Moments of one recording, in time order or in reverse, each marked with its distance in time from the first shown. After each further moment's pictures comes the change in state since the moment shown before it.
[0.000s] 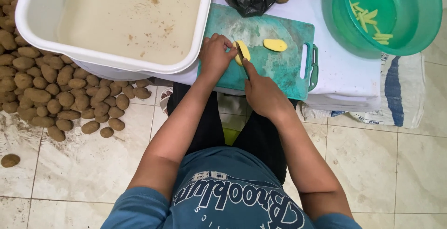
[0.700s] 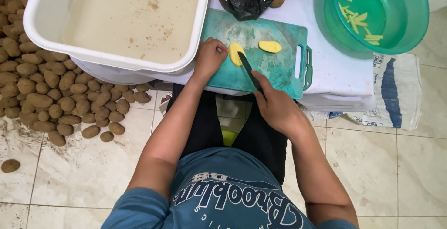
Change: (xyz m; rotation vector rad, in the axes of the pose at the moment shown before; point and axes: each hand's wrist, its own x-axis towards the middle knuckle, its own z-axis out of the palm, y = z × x) left_hand 0.008 -0.028 0.003 -0.076 -0.054 0.008; right_hand -0.069 -0.022 -0.029 0.005 0.007 0.136
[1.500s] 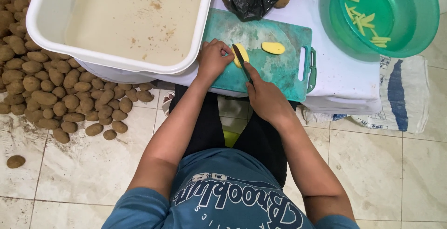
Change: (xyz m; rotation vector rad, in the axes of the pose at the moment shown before) left_hand -0.010 0.021 -0.010 0.015 -0.026 -0.016; right_hand 0.055 0.022 0.027 0.044 0.058 -0.183
